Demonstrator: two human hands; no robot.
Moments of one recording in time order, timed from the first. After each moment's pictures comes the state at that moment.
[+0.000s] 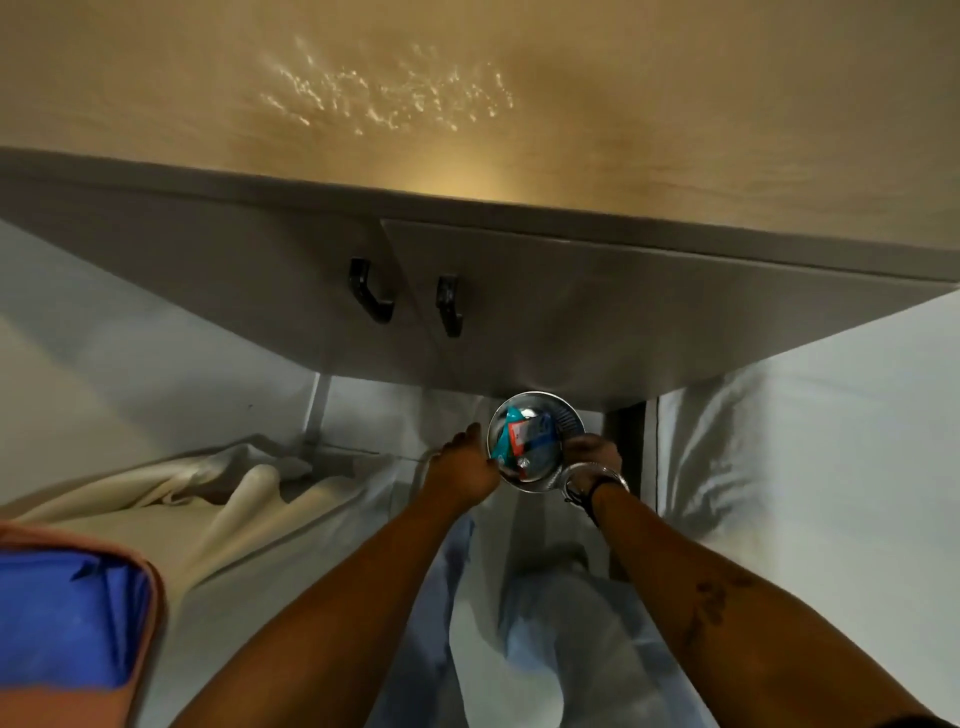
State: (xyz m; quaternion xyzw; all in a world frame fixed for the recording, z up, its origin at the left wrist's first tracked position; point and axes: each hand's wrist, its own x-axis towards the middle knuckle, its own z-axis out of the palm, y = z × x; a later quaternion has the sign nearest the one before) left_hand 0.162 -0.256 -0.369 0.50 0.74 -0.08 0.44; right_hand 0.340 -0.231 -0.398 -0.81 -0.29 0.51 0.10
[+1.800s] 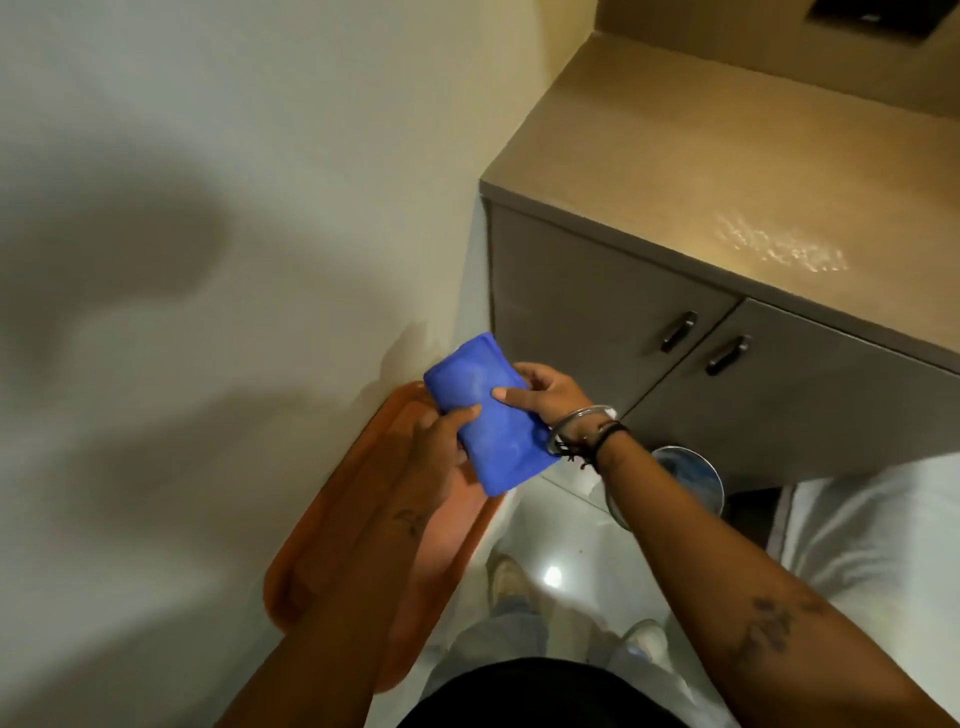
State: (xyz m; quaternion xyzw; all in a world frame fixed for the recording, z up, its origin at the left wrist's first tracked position) left_hand -0.117 -0.458 -0.060 -0.06 0.59 0.56 0.58; right_hand -0.017 -0.342 -0.113 -0.48 -0.52 0.70 0.09
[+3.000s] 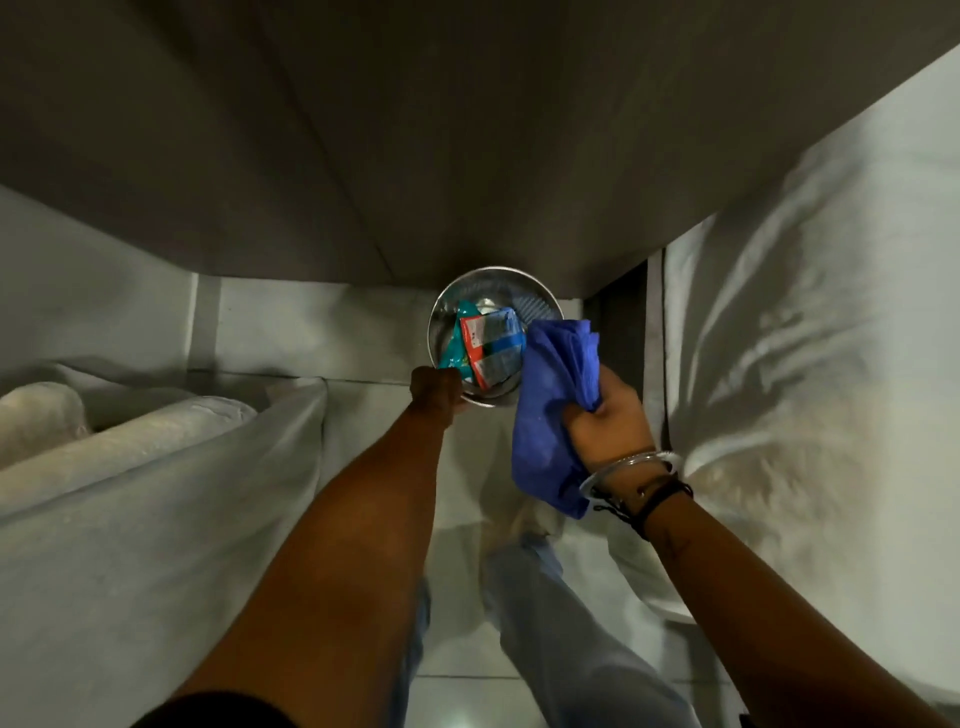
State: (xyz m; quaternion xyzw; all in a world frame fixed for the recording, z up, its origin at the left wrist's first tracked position) left_hand 0.198 -0.281 -0.614 0.06 0.75 0.17 0.64; right_hand 0.370 -0.324 -0.472 -0.73 -0.45 0.48 0.19
